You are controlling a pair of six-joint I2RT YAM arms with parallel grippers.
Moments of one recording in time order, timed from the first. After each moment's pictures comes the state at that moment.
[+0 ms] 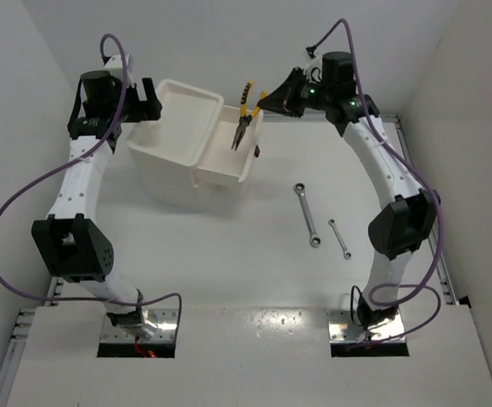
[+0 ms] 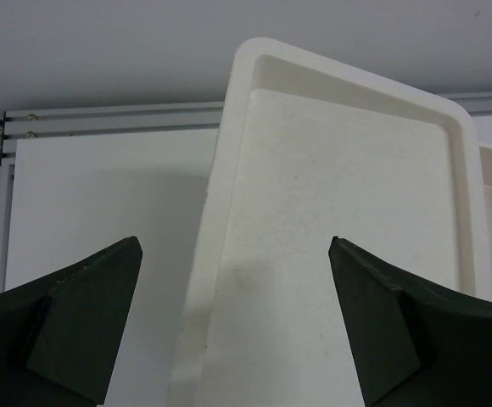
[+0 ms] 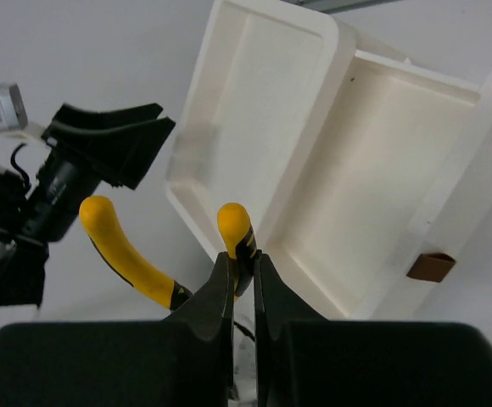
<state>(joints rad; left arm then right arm) 0.06 1.63 1.66 -0.36 0.19 -0.06 0.28 1.89 1.97 -0.44 -0.61 0.78</state>
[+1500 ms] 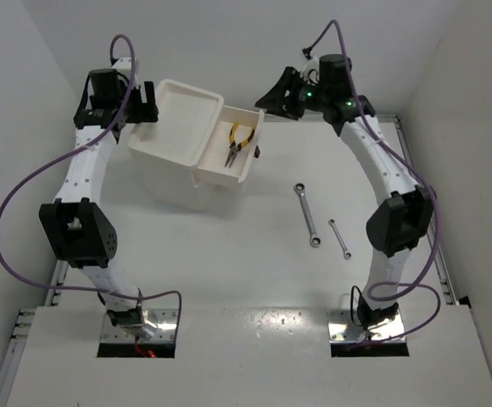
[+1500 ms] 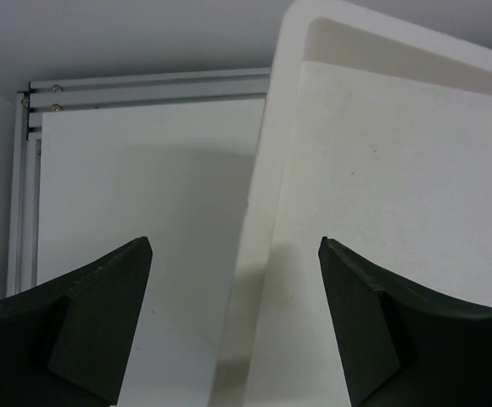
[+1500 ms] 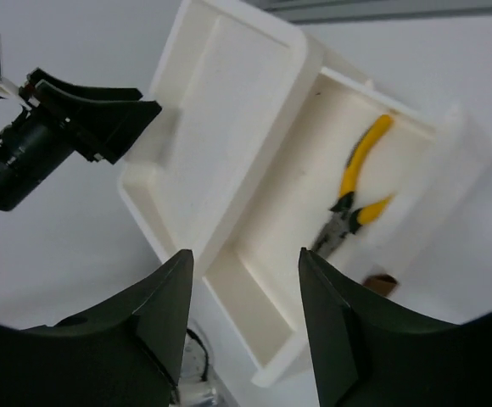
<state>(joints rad) 0.06 1.73 1.75 -0.45 0.12 0.00 0.31 1.97 1.98 -0.40 -0.57 0.72</state>
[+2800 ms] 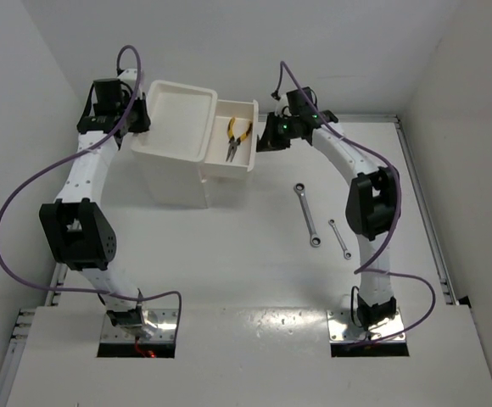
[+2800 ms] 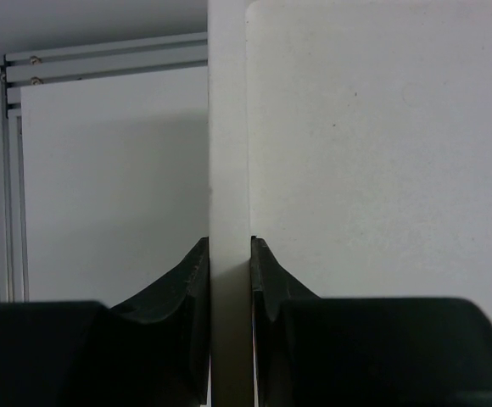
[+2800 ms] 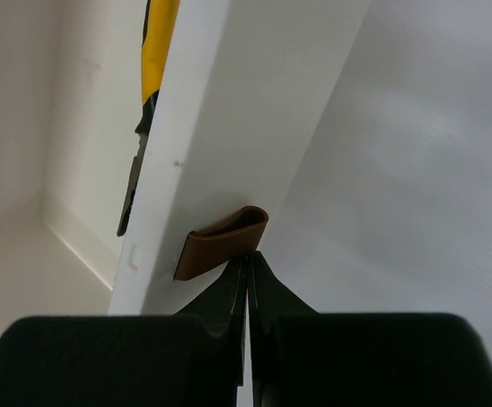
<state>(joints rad) 0.06 1.73 1.67 -0.46 0.16 0.06 0.34 2.16 1.93 -0.56 -0.49 0.38</state>
